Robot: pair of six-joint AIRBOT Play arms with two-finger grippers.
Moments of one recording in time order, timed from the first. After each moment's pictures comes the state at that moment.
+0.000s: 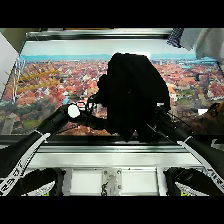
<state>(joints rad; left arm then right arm) -0.50 -1.27 0.84 0.94 -0.94 -1.50 0.55 -1.25 0.72 -1.99 1.27 2.48</state>
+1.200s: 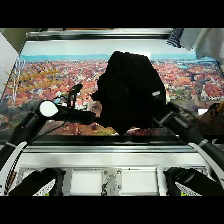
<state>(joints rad) -0.34 -1.03 0.84 0.95 -1.06 -1.49 0.55 -1.10 0.89 -1.99 1.35 2.09</state>
